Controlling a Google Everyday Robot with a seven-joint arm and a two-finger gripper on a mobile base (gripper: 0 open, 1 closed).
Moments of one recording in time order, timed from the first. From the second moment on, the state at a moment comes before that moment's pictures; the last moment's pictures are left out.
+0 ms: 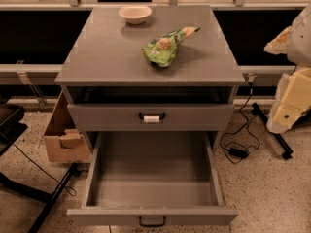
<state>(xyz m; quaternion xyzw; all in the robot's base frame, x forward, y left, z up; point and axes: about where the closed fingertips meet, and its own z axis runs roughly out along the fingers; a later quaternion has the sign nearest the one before) 0.438 -0.217 0.976 -0.60 0.78 -0.03 0.16</state>
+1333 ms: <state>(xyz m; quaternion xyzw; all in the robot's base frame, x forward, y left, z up) 0.596 -0.109 0.968 -0.71 0.61 -0.14 0.31</state>
